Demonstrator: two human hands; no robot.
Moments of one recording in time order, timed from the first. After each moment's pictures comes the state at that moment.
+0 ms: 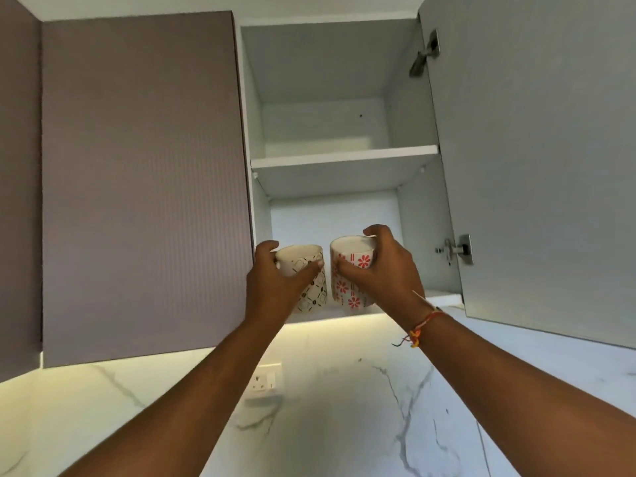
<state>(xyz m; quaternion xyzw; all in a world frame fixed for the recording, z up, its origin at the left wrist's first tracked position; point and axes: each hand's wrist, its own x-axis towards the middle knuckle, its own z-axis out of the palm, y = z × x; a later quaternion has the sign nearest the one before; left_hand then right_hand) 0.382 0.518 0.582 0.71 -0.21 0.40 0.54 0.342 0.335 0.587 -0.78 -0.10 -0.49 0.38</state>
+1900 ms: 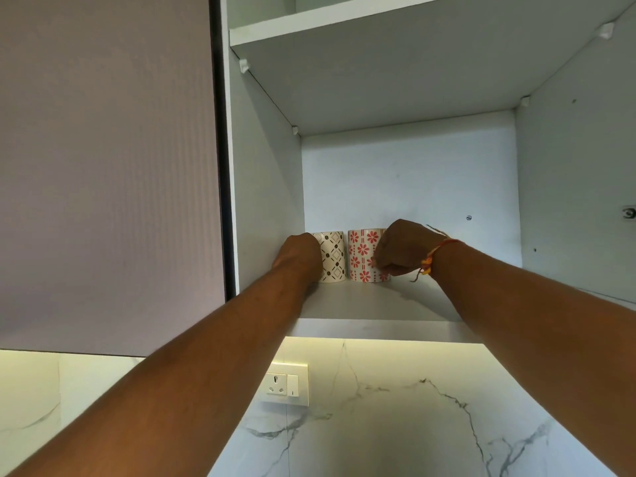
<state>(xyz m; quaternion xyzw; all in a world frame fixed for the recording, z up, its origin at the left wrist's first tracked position) 0.660 0.498 0.599 0.95 0.02 0.28 0.10 0.637 0.311 0.626 -0.98 -0.09 -0.17 0.12</state>
